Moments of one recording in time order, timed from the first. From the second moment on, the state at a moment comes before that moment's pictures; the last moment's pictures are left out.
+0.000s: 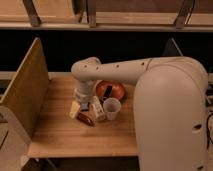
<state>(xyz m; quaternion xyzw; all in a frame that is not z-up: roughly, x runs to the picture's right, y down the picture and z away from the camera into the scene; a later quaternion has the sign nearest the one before) -0.122 0.110 0.752 -0.42 0.04 0.32 0.85</state>
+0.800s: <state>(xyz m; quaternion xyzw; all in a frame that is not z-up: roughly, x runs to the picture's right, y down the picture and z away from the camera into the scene) -0.166 0.147 0.768 -0.46 0.03 0.26 0.85</state>
